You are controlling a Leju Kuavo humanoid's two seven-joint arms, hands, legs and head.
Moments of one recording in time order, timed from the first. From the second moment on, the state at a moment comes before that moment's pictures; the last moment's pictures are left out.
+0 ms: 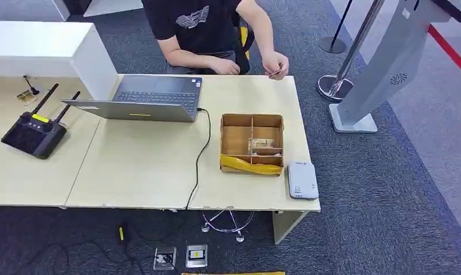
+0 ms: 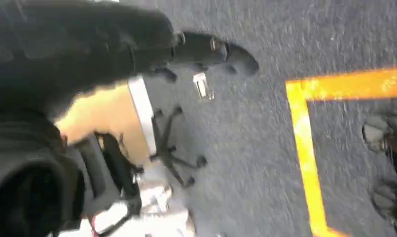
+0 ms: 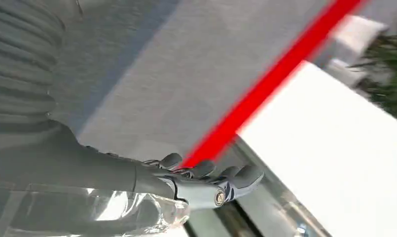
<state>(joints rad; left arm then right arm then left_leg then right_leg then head) -0.13 0.19 -1.18 -0.12 1.18 -0.39 0.11 -0.63 -0.72 -1.52 -0.12 1.16 -0.63 -0.69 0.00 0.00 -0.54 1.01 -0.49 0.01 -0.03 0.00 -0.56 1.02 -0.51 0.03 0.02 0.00</state>
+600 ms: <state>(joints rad) -0.15 0.21 -1.23 -0.13 1.08 -0.39 0.01 -1.05 -0.47 -1.08 -0.04 1.58 -0.63 -0.61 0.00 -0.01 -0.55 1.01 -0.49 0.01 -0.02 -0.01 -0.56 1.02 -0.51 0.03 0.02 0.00</state>
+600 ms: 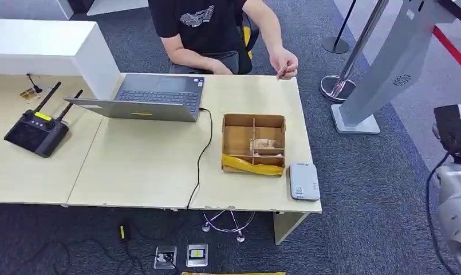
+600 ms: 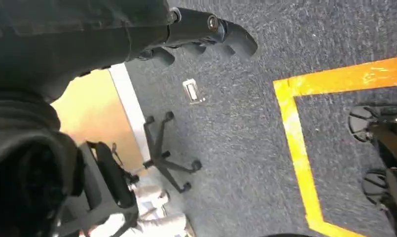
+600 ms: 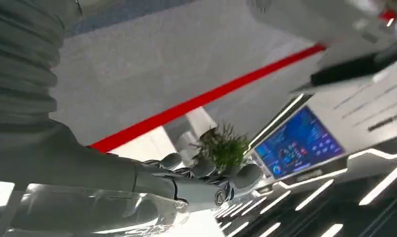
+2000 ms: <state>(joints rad) -0.16 0.22 -1.28 -0.15 1.07 -0.39 0.01 -0.76 -0.37 0.76 -1.41 0.80 -0.24 0.30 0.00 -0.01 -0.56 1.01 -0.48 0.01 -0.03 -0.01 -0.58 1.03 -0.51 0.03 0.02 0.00</state>
